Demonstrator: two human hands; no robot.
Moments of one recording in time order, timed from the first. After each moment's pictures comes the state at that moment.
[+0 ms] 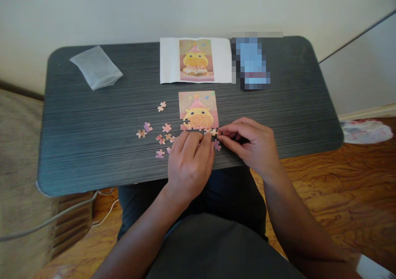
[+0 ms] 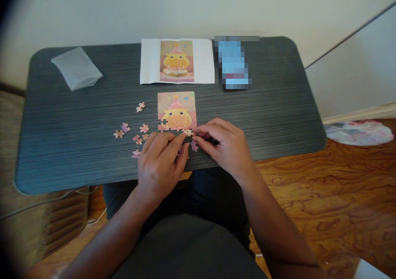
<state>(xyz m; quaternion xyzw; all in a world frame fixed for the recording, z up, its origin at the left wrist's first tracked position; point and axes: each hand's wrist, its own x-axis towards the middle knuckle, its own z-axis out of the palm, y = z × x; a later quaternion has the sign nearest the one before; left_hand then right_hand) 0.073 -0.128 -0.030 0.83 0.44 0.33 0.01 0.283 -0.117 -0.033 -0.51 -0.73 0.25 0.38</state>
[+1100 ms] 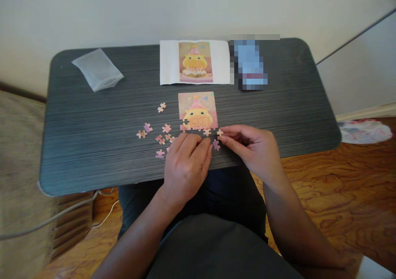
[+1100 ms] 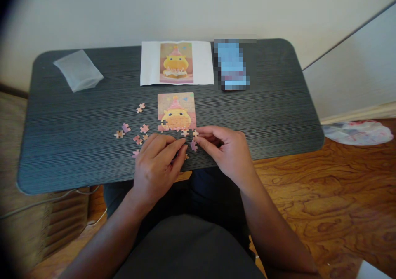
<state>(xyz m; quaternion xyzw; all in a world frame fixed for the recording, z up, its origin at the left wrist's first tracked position) 0.065 -0.129 -0.027 0.83 0.42 0.35 0.07 0.278 -0.132 -0.036 -0.57 -0.56 0.44 0.42</state>
